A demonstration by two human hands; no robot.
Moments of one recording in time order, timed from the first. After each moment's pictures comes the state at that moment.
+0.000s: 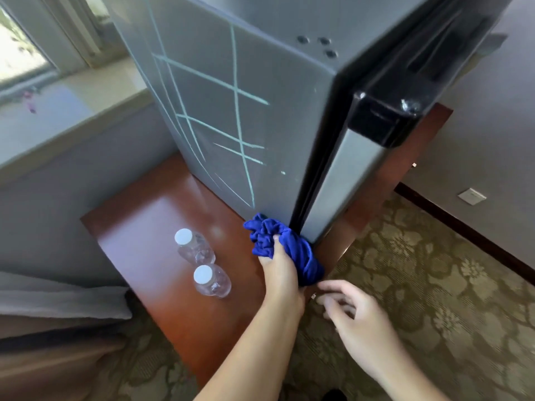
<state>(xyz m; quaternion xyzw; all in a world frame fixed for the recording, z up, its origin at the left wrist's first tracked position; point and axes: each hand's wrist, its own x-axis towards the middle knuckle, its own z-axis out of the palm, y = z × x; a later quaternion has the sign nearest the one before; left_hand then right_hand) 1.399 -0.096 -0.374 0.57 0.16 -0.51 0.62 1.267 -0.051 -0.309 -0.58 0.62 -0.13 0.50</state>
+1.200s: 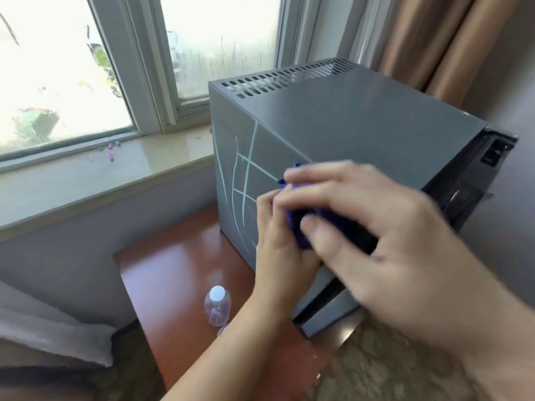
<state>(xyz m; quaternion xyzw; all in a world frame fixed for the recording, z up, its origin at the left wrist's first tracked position) 1.502 -0.110 -0.177 0.58 -0.41 -0.10 0.70 1.394 -0.110 -0.035 -0.92 0.20 -0.28 0.19</state>
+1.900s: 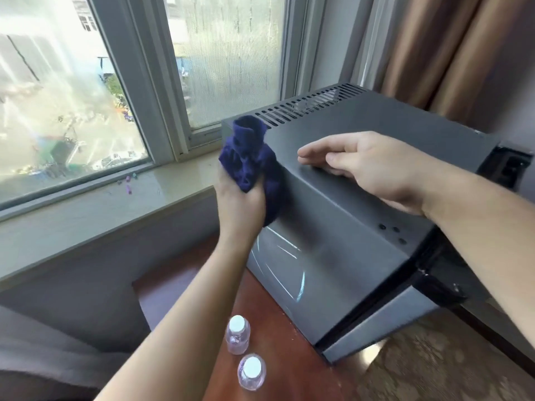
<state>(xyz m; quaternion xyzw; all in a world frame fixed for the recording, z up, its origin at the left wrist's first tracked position) 1.635 -0.173 -0.151 0.65 -0.29 -0.12 0.69 1.467 -0.228 -0.015 -0.83 0.35 -0.12 0.42</state>
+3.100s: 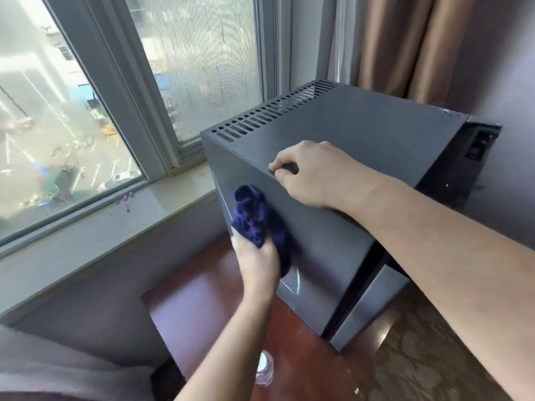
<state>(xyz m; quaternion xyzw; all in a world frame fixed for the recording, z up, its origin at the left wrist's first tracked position) 1.568 -0.147 -0.218 0.72 -0.23 -0.21 0.63 1.478 -0.209 -0.021 -0.88 0.41 -0.11 0.19</state>
